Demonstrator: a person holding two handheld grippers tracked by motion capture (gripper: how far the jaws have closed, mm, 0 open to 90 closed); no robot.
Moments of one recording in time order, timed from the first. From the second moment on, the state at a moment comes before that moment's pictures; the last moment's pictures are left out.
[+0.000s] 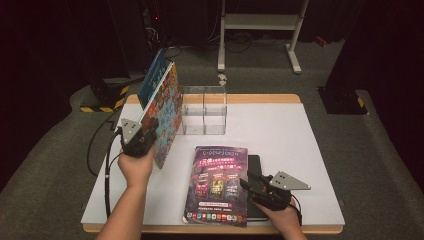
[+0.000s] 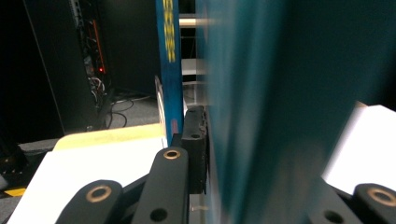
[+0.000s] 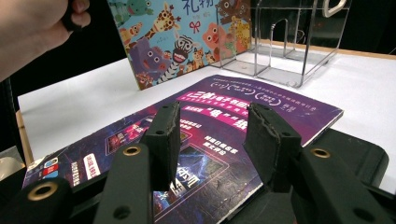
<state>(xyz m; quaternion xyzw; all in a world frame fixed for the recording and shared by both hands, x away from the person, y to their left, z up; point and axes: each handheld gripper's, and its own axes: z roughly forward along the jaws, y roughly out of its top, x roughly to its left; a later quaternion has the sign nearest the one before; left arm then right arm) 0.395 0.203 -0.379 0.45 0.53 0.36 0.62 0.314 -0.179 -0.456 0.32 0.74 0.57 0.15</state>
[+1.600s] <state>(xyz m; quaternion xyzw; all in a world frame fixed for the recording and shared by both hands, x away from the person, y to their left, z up) 0.386 0.196 -0.425 0.43 0.56 0.39 0.59 0.314 -0.177 -0.458 0.32 0.74 0.57 0.15</state>
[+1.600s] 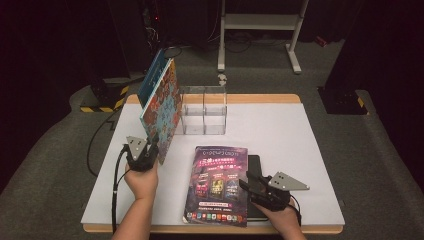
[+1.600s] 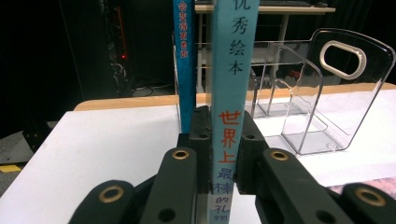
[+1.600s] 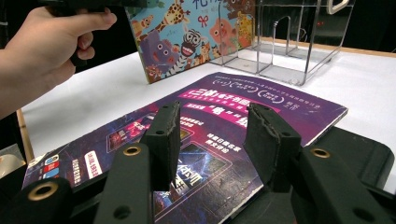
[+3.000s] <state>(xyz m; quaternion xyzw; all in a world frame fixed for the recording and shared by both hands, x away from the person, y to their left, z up) 0.394 0.199 -0.425 0.42 0.57 0.39 0.59 0.314 -0.175 -0.459 0.31 0.74 0.57 0.15</state>
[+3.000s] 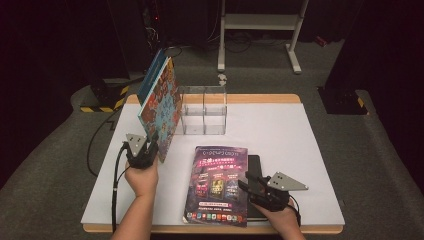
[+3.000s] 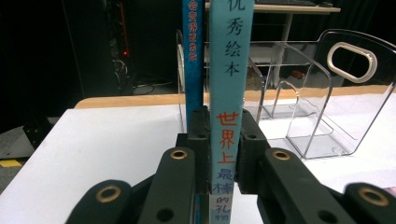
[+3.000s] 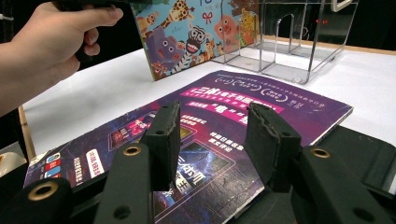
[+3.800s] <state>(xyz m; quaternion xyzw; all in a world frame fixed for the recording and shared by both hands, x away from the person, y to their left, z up) 0.391 0.201 -0.425 0.42 0.56 0.37 0.60 0.314 -0.173 -0.459 0.31 0.75 0.57 0.15</state>
